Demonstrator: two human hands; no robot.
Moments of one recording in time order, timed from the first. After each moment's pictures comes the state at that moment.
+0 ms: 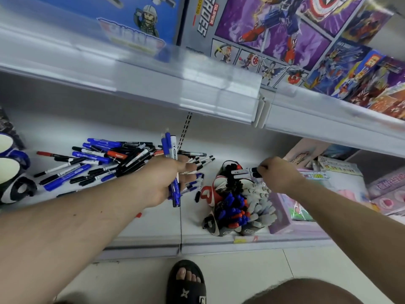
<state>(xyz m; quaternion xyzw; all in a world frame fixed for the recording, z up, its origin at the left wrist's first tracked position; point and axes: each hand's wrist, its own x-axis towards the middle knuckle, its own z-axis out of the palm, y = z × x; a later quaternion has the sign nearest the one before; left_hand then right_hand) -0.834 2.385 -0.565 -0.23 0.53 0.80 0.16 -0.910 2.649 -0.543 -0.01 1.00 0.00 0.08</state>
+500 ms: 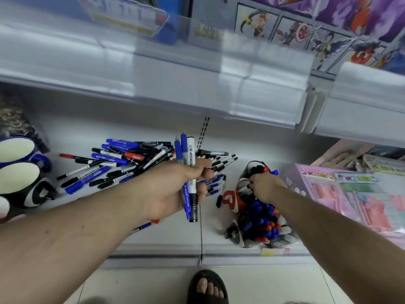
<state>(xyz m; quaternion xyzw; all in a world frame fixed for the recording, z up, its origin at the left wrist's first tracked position) -0.850 2.371 -0.577 -0.19 0.50 0.82 0.23 -0.988 2.626 -0.674 -0.05 0.97 0.10 0.20</state>
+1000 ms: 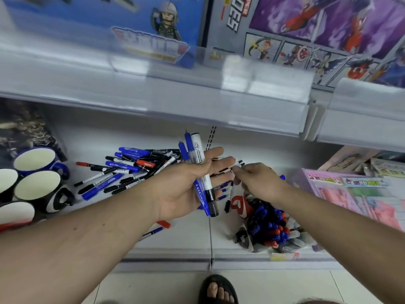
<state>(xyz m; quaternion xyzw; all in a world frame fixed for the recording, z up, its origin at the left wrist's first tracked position) -0.842 2.363 -0.562 -0.10 0.42 0.87 0.23 -0.923 2.557 -0.586 -0.05 0.93 -0.30 0.19</state>
